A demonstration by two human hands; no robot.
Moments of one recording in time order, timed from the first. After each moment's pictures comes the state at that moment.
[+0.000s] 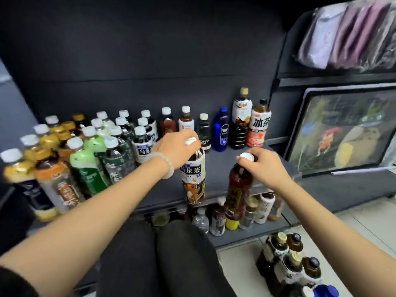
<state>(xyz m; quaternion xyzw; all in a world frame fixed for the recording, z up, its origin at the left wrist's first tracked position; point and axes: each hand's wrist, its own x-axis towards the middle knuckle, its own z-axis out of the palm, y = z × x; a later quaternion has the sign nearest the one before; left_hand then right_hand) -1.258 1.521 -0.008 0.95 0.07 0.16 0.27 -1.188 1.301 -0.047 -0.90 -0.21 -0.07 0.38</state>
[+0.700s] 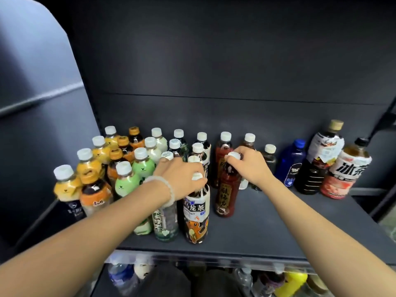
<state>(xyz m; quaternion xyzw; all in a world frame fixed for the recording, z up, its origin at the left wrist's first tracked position) -1.235 1.646 -0.005 0.98 0.18 0.05 0.02 -1.069 1.522 -0.035 -0.86 -0.34 0.01 0.38</state>
